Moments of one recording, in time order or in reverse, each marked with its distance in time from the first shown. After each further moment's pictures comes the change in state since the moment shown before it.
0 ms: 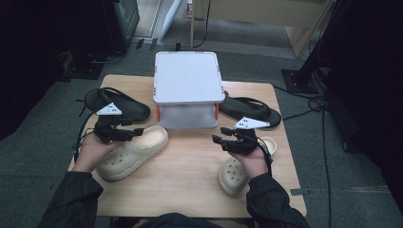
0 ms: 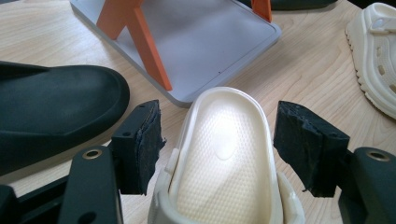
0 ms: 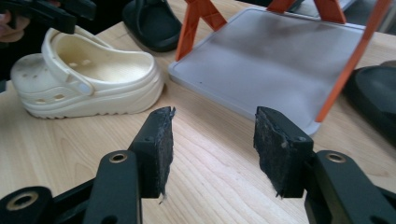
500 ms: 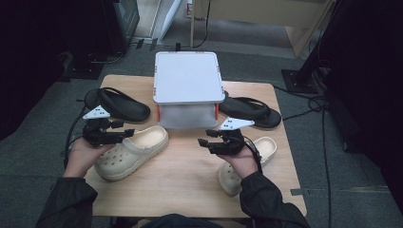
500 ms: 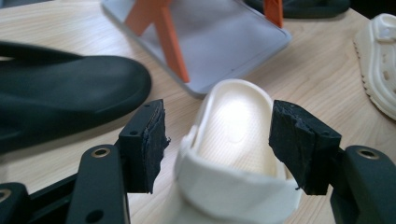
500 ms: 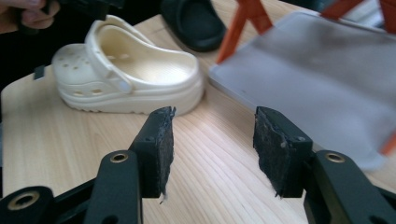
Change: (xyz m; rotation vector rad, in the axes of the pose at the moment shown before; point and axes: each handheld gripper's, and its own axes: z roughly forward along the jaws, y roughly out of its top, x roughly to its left) left arm 0.006 -0.017 -0.030 -0.035 0.055 -0.051; right arm 0.030 0.013 0.023 0.030 0.112 -0.092
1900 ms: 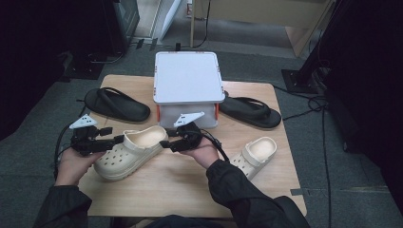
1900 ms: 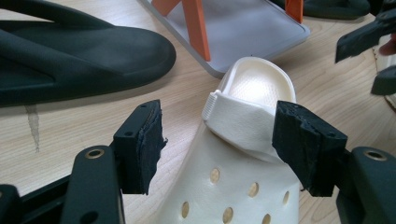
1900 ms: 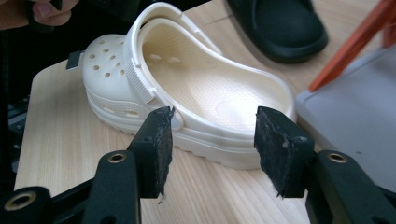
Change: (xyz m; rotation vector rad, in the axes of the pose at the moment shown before) left arm 0.008 -0.029 -0.015 -0.018 0.039 -0.070; right arm 0.034 0.031 0.113 0.115 0.191 -0.075
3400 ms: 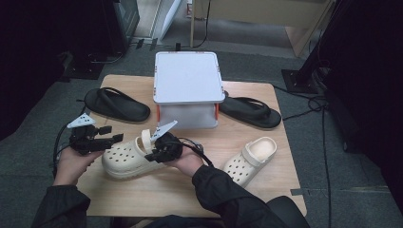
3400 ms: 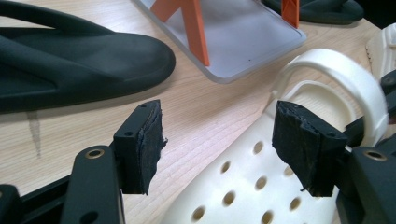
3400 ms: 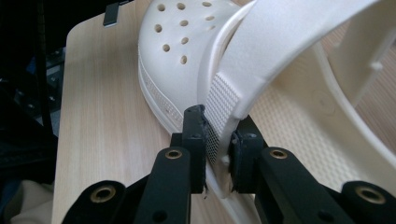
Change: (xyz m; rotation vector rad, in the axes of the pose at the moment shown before) left arm 0.002 0.001 -0.001 -0.019 -0.017 0.012; right arm 0.044 0.005 0.041 0.183 0.102 -0.047
